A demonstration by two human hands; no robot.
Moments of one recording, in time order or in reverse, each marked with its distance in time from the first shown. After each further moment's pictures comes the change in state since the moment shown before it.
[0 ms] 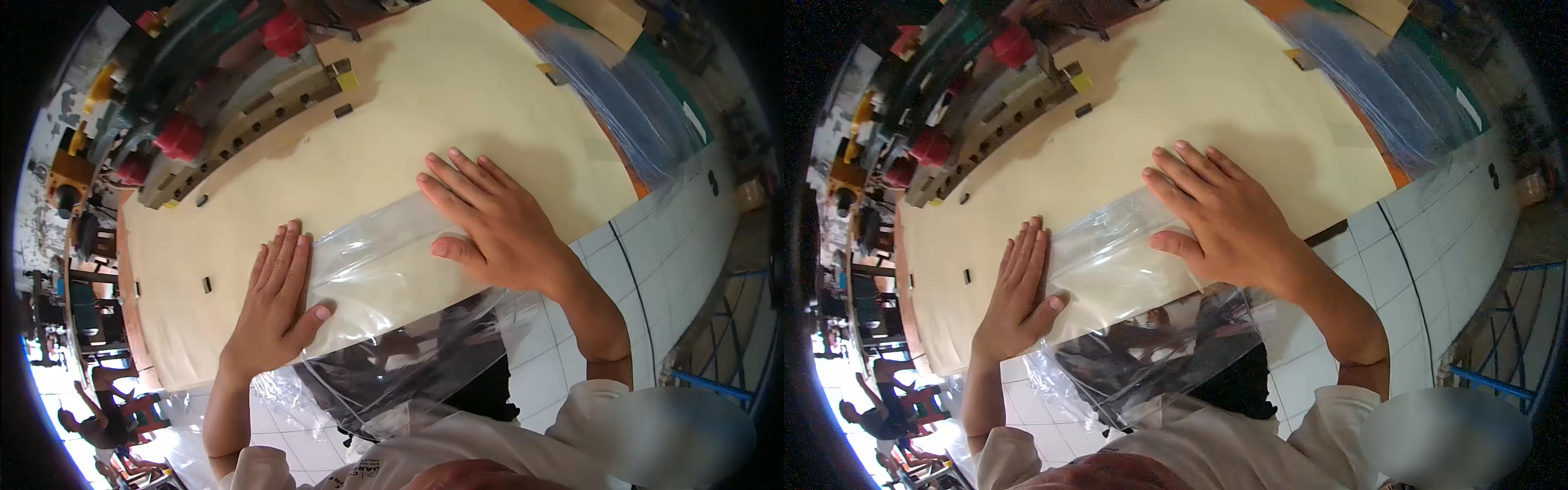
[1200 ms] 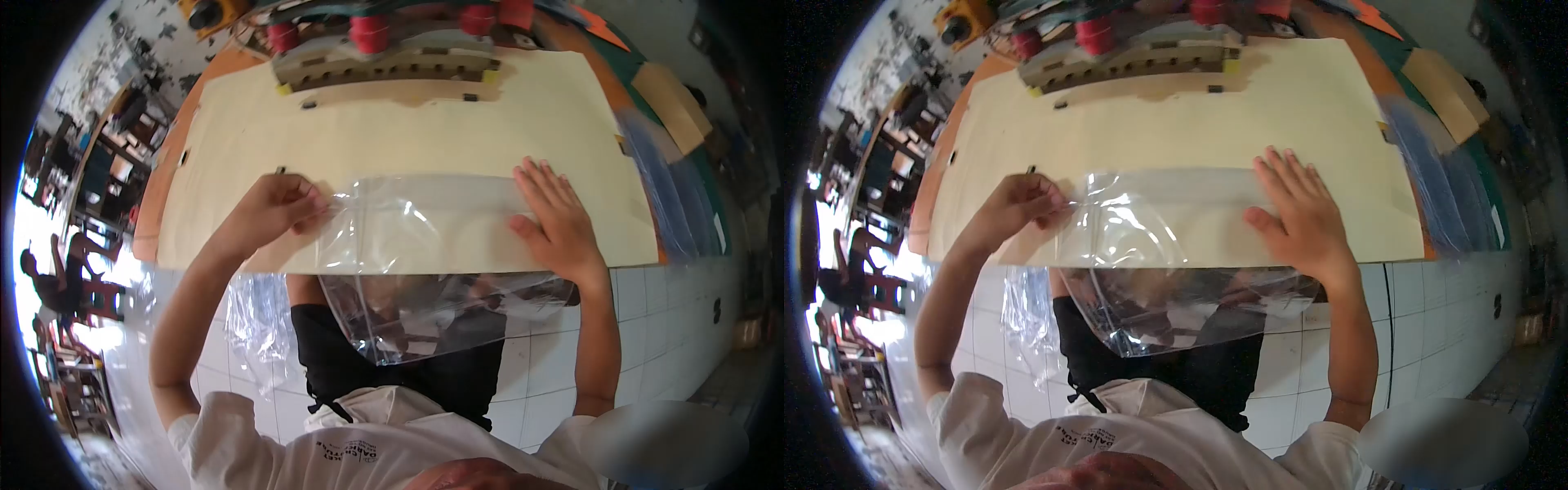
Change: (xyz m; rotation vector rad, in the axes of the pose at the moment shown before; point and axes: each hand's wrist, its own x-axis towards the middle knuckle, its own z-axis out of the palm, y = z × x) left_hand -0.067 -0.047 -0.021 -0.932 0.264 -0.528; right_hand 0.003 0.001 0.006 -0.037 -0.032 -0.024
